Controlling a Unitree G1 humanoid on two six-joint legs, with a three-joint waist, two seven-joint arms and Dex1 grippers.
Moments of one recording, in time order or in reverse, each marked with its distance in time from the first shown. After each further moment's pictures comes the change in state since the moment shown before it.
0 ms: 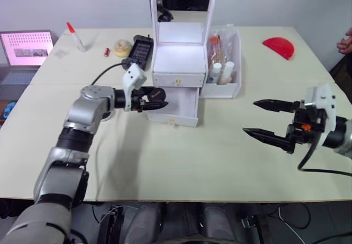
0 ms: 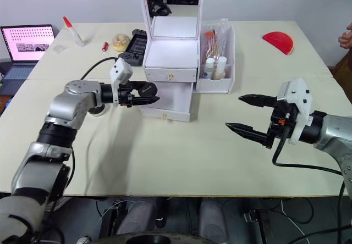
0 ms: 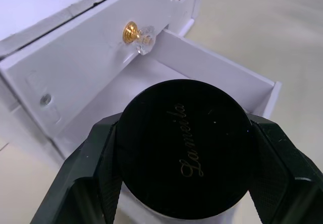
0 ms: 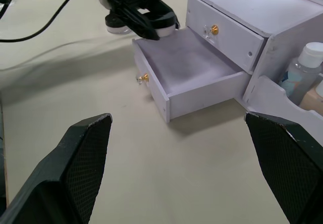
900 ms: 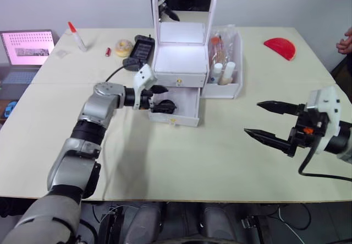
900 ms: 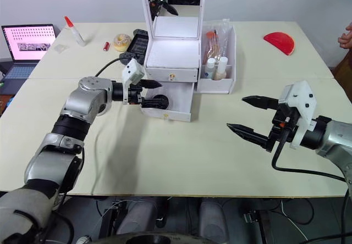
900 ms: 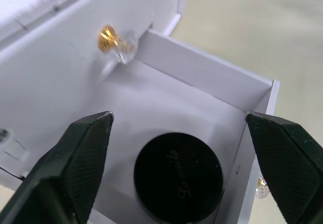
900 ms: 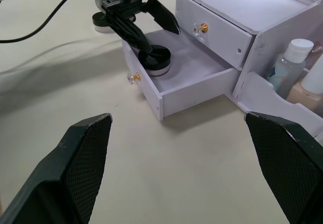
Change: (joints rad) left arm -0.053 -0.038 -0.002 0.089 0.073 -0.037 -0.061; right arm 0.055 0.008 -0.048 -0.062 0.021 0.027 -0.078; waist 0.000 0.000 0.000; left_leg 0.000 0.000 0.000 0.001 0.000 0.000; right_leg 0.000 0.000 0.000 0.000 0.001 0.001
